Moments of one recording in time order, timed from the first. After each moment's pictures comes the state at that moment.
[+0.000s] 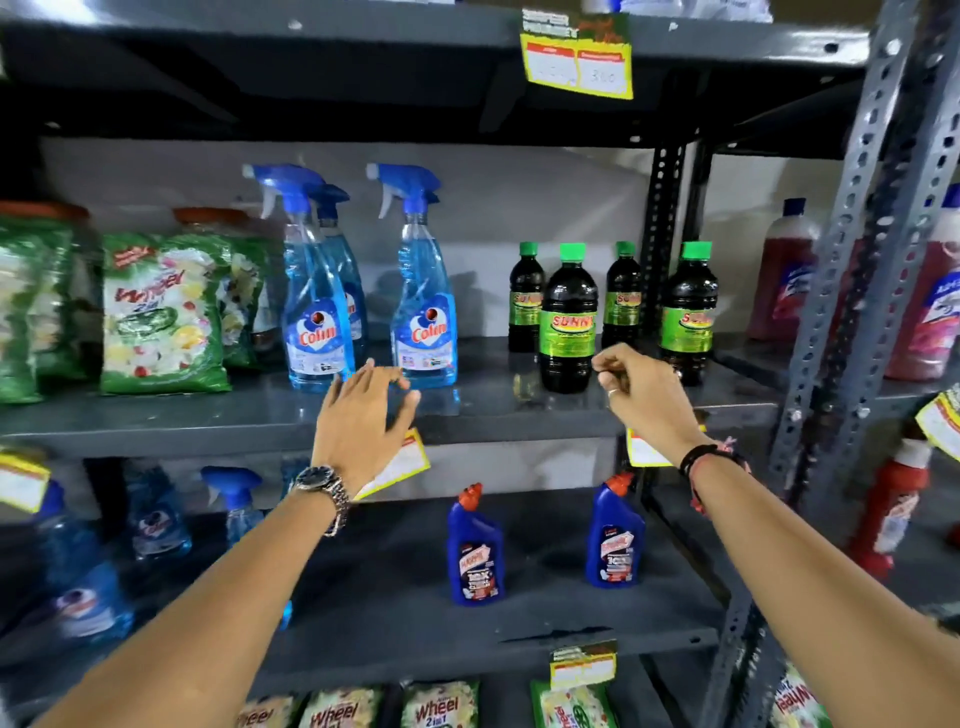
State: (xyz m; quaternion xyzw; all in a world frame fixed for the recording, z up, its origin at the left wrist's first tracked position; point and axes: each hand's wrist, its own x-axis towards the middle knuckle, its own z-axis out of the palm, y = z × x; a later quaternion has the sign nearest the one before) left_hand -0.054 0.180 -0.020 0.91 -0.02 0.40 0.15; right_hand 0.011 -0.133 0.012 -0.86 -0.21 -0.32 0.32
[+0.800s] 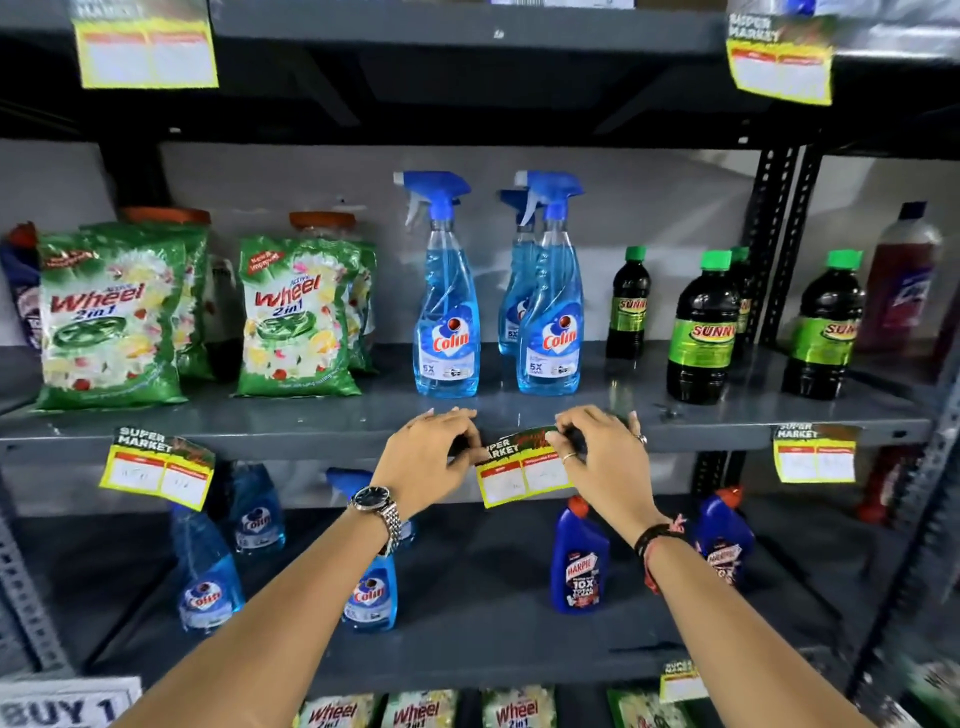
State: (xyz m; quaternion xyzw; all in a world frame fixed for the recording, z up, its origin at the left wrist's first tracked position) left_hand -0.076 0.291 -0.036 0.93 -0.14 0.31 0.16; right_hand -0.038 0.069 -0.044 -0.87 -0.21 -0.35 0.29
